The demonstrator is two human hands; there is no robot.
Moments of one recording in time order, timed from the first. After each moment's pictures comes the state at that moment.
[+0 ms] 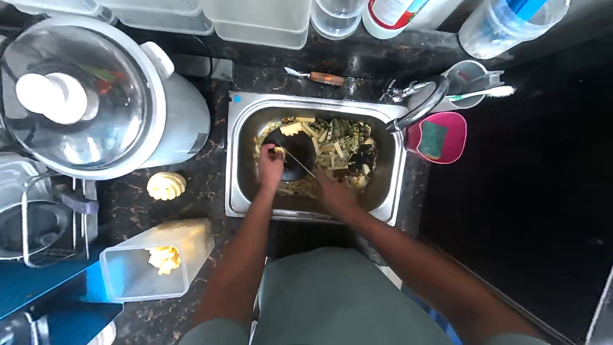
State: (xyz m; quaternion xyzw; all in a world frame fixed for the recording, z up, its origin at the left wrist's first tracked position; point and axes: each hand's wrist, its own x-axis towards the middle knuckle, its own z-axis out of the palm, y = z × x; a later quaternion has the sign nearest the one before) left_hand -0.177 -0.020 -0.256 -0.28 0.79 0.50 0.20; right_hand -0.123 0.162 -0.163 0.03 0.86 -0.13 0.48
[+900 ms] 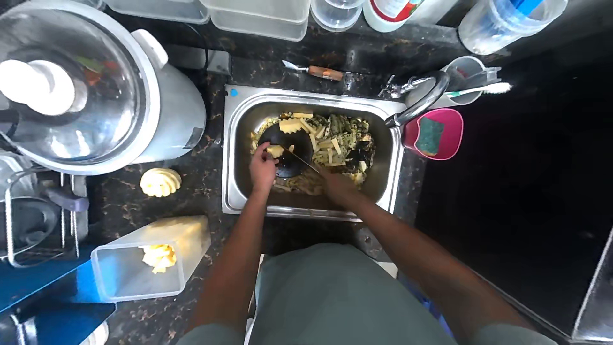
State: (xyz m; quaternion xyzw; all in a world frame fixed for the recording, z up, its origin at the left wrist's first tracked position) left_hand -0.165 -0.034 -0.251 -0.30 0.76 0.53 0.20; right_hand -0.124 0.192 -0.205 0.02 0.85 -0.14 0.52
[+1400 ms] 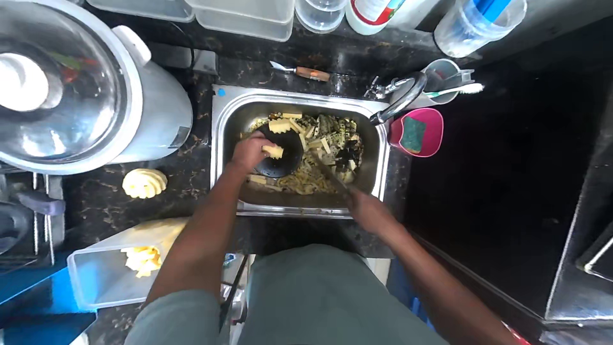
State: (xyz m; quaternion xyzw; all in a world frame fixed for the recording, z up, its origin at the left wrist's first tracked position) left_hand -0.229 -0.066 -0.274 0.17 0.92 0.24 0.27; right_hand -0.079 0.246 -0.105 0.12 0.84 -0.17 0.50
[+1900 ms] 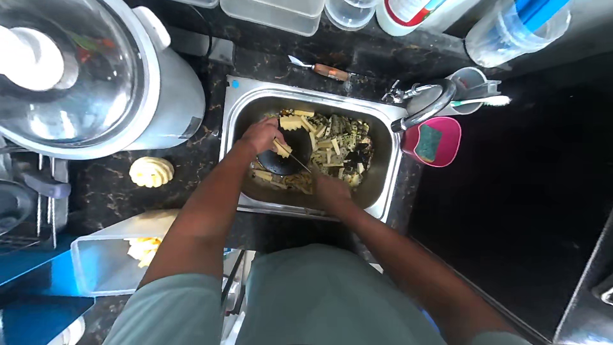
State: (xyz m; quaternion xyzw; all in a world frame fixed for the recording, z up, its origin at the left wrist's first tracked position) left_hand -0.270 -0.062 -0.276 0.27 0.89 0.15 0.34; right_hand -0.128 0.153 -0.169 0.03 0.86 -0.07 0.51
